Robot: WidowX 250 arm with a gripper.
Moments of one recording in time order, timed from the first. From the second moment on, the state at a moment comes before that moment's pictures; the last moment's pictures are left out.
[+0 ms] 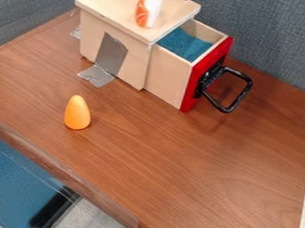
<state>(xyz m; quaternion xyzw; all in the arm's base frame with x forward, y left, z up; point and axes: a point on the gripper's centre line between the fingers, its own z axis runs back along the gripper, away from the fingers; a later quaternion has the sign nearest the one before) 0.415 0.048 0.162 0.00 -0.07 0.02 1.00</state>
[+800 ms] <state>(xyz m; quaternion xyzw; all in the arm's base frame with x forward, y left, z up) 0.398 0.090 0.128 0.00 -0.03 0.07 1.00</state>
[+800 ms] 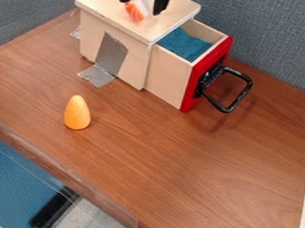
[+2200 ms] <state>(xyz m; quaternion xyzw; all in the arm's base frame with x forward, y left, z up) 0.339 0.008 0.153 -0.02 -0.05 -0.02 1.00</state>
